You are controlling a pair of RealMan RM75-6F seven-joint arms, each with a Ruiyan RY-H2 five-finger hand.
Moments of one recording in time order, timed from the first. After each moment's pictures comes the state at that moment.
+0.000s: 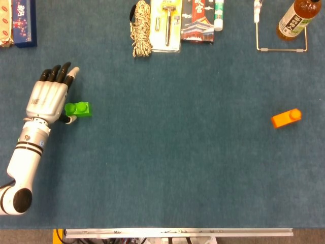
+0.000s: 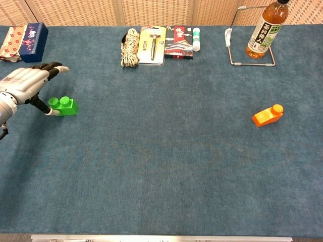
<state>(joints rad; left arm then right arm) -0.50 -1.48 -0.12 -1.39 1.09 0.99 0.42 0.07 -1.18 0.09 -1.51 -1.55 1.57 0.03</state>
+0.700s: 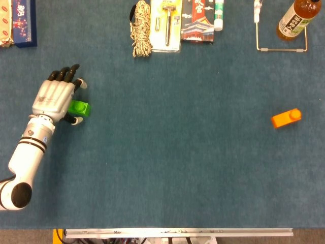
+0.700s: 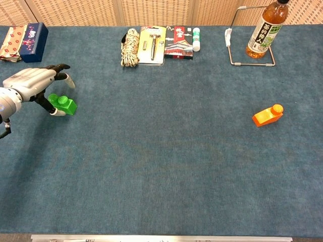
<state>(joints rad) -0.56 -1.41 -0.12 -1.49 1.00 0.89 0.40 0.07 -1.17 0.09 -1.51 -1.55 1.57 0.04</state>
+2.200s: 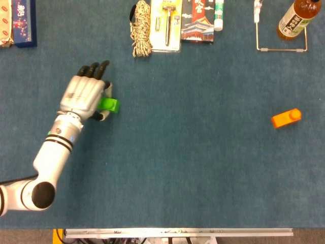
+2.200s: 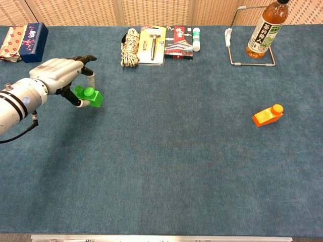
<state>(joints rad) -0.70 -1.43 -0.13 -1.70 0.84 1.00 0.62 0.04 -1.16 0.09 -1.51 -1.54 1.61 0.09</state>
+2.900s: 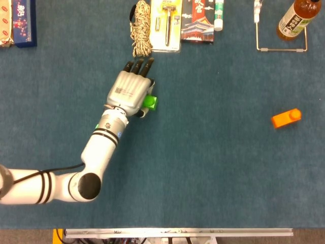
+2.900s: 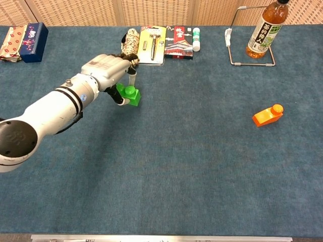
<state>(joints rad) -0.91 -1.65 -0.19 -1.65 0.63 1.09 0.87 -0.02 -1.12 0.11 -1.50 -1.52 1.70 0.21</state>
